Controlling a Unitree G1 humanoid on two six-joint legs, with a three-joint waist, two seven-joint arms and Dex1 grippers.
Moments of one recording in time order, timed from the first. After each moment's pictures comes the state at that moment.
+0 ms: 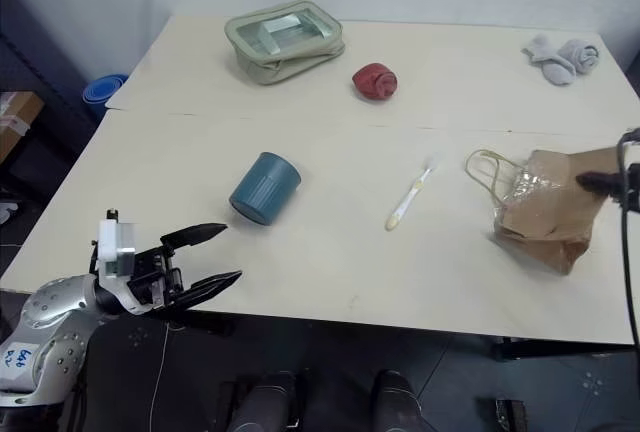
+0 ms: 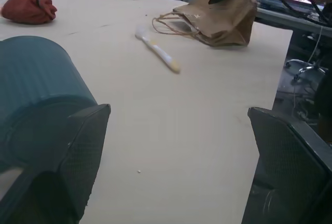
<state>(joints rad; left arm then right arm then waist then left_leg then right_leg) 0.05 0.61 0.27 -0.31 -0.66 0.26 -0.98 -0.76 -1.24 -0.01 0.81 0.48 0.44 0.90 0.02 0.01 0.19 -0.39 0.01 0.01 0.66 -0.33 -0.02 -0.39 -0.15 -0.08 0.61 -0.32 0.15</state>
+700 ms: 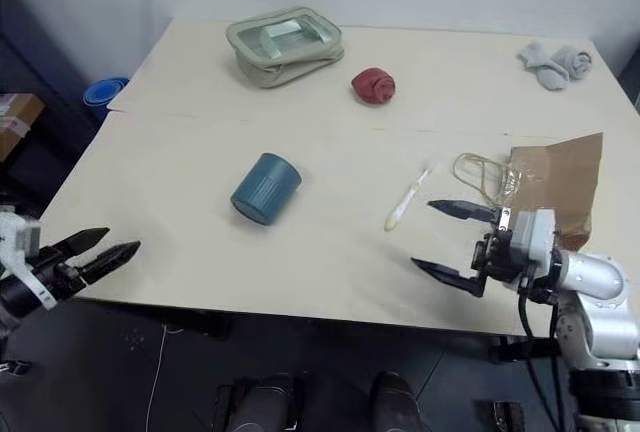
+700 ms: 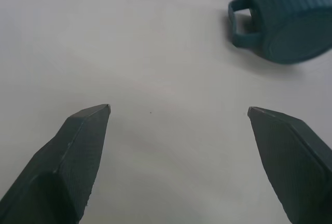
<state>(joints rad) 0.02 0.85 0.58 -0.03 -0.75 0.71 -0.73 -0.12 -0.69 -0.22 -0.08 0.65 -0.14 1.29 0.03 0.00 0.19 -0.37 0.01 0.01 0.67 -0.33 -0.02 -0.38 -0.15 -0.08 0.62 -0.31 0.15</state>
